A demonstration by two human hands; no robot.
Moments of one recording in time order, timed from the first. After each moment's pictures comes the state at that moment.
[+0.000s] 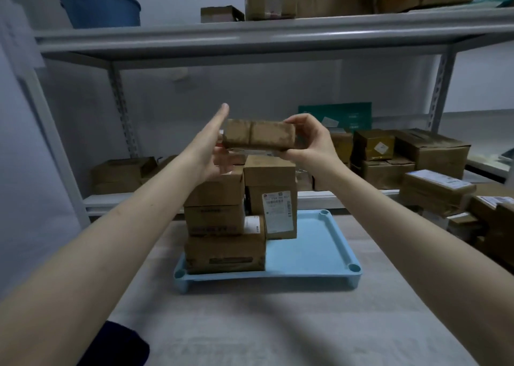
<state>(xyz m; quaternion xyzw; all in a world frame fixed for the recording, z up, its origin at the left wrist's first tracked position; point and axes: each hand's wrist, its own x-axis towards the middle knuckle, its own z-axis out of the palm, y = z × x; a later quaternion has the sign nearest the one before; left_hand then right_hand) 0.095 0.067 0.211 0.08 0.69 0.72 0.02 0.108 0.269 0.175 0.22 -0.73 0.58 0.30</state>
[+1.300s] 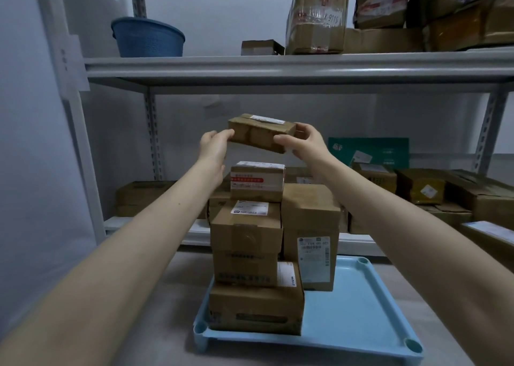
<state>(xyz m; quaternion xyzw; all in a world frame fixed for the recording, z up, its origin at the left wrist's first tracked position) -0.008 0.022 0.248 0.03 0.62 0.77 -0.15 -0.026 0.212 0.239 0.13 -0.75 0.60 0.25</state>
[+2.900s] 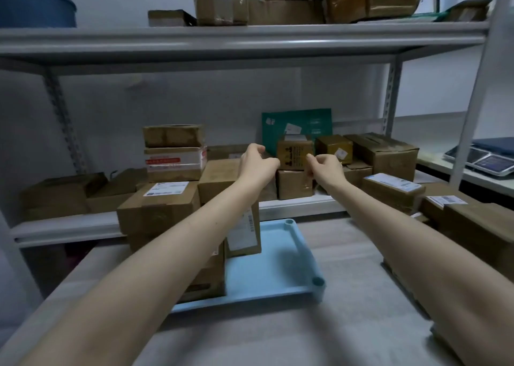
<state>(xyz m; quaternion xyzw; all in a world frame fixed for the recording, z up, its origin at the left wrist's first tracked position) 0.057 0.223 0.177 0.17 0.80 0.56 -0.08 0.046 0.402 0.134 -0.12 -0.82 0.47 0.32</state>
